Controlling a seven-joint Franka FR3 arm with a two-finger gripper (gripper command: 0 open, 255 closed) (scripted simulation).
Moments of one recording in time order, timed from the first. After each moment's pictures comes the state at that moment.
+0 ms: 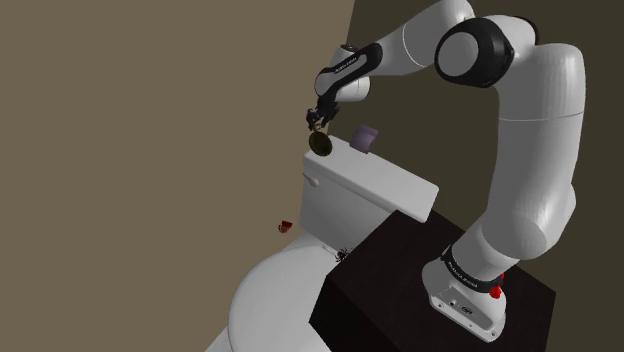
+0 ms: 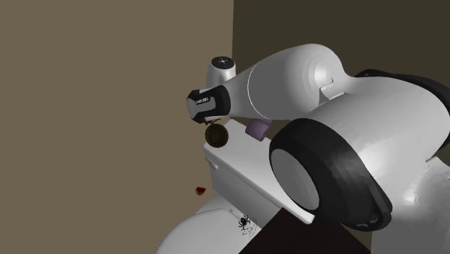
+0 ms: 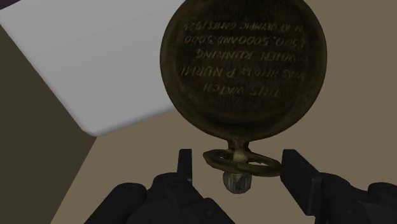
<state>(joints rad) -0.11 0.54 -0.11 -1.81 0.18 2.58 -0.16</state>
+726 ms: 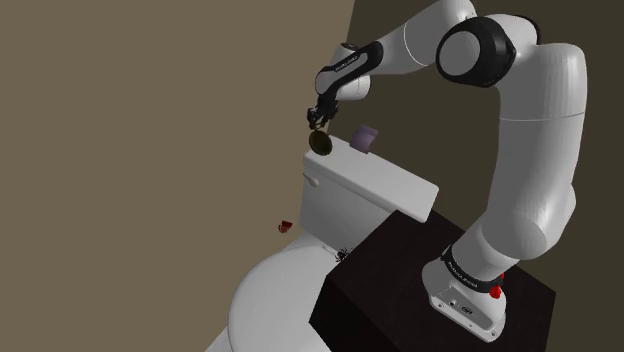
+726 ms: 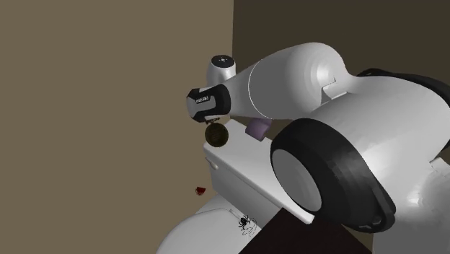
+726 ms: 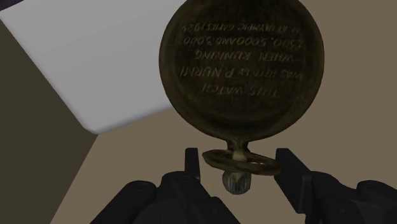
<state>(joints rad) -0.10 0.53 -0.11 -1.81 0.18 2.57 -0.15</state>
